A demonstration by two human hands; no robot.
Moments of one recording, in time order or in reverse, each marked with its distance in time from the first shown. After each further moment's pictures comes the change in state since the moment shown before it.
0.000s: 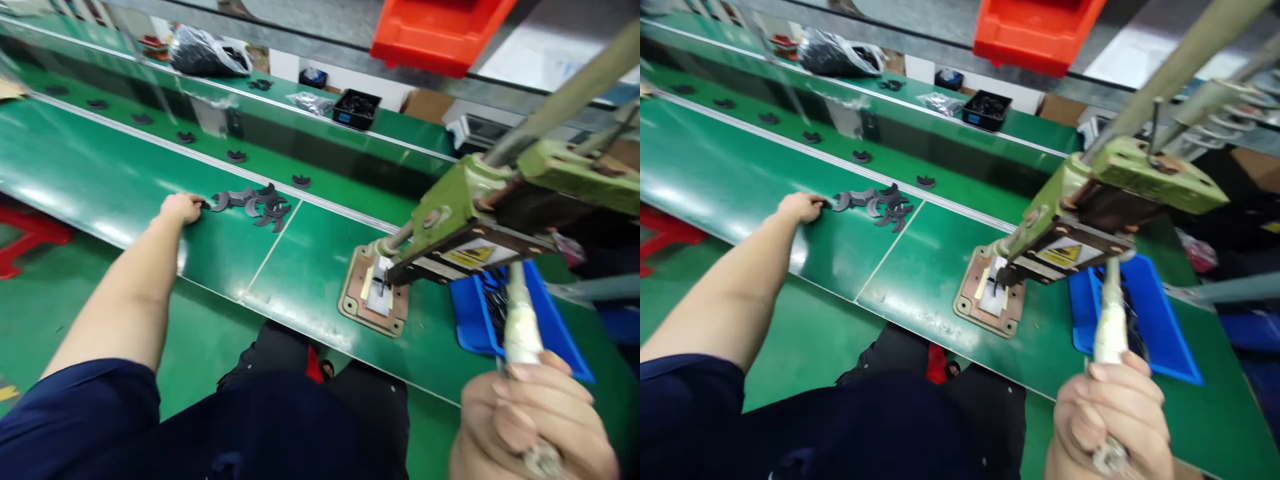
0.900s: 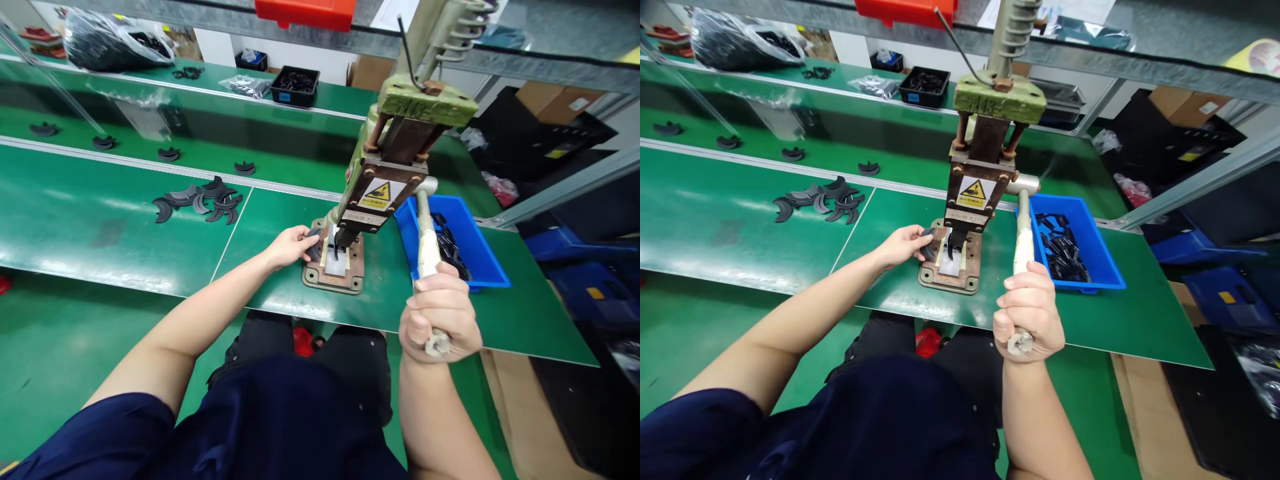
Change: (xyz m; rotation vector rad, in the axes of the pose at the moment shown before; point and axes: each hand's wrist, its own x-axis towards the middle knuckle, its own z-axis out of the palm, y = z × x) left_hand -0.279 0.271 0.141 -0.999 -0.873 0.405; right_hand 0.001 -0.036 -0.013 0.135 -0.385 -0.036
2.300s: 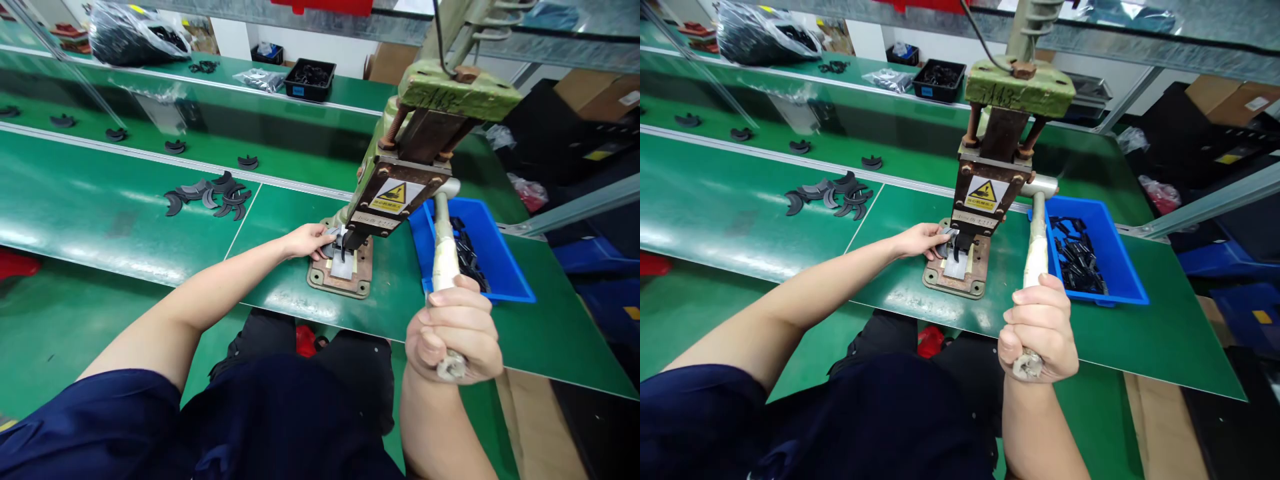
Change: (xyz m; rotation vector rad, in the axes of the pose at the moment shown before) left_hand 0.034 0.004 0.009 0.128 -0.153 -0.114; right_hand -0.001 0.002 0.000 -0.003 0.015 -0.005
